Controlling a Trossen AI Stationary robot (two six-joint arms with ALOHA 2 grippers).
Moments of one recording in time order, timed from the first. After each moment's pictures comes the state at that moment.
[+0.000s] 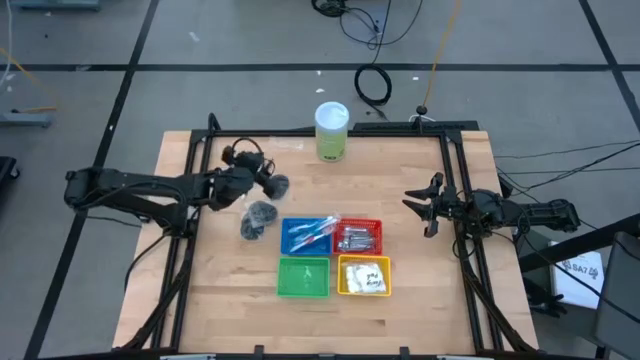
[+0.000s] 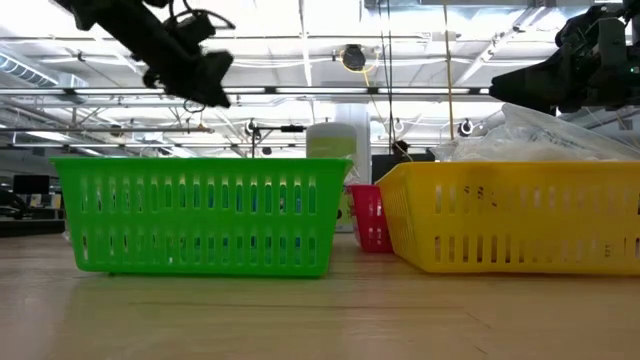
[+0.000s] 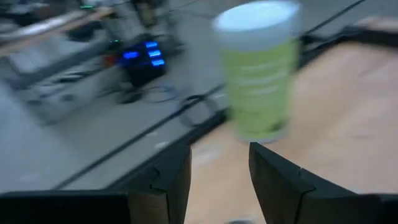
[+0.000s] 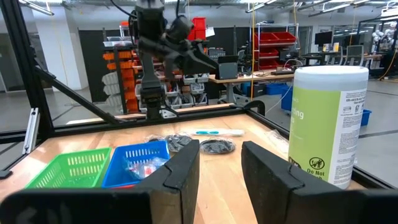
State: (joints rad) left arm 0.08 1.09 0.68 -0.09 -0.82 -0.20; right arm 0.04 0.01 0.01 0.09 0.26 0.04
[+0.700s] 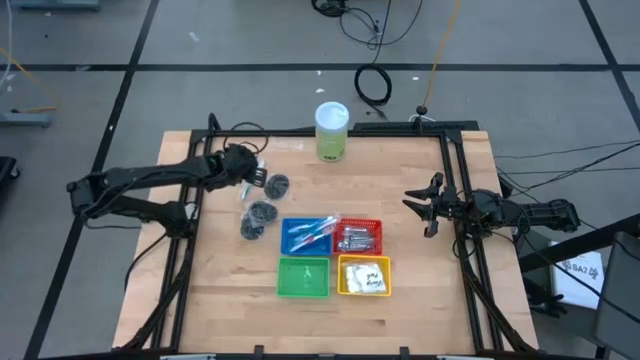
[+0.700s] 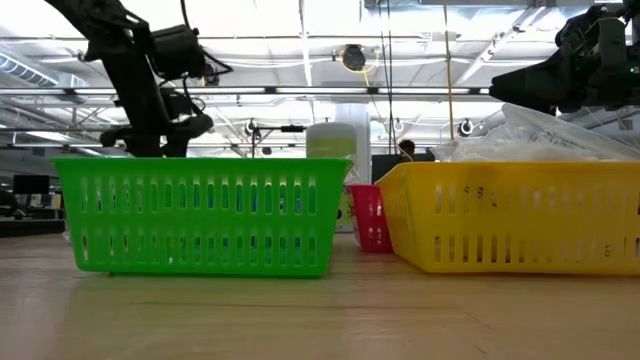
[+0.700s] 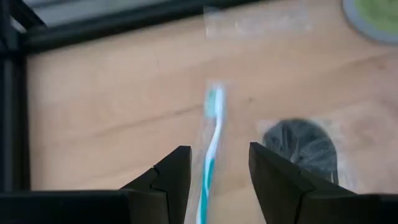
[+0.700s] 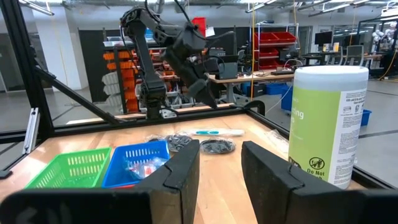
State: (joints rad) left arm 0.43 1.15 0.67 -0.55 -0.44 -0.72; right arm 0.04 0.01 0.01 0.09 0.26 0.04
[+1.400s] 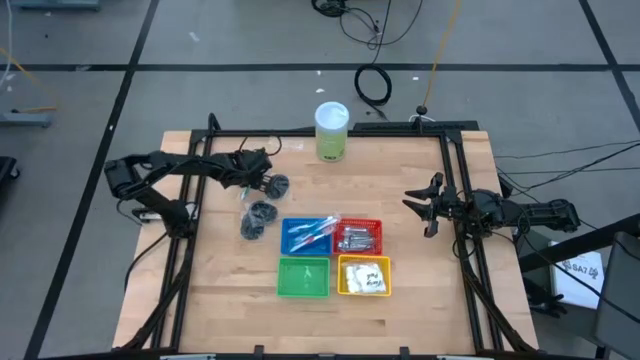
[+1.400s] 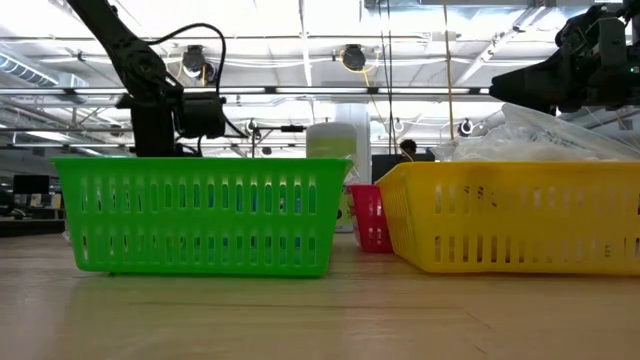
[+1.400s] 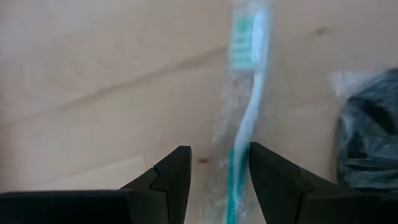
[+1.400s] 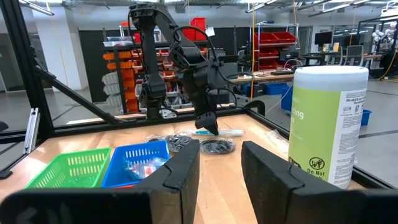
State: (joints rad) left arm 0.54 1.51 0.67 -0.46 -0.33 -0.65; right arm 0.04 0.01 0.01 0.09 0.26 0.04
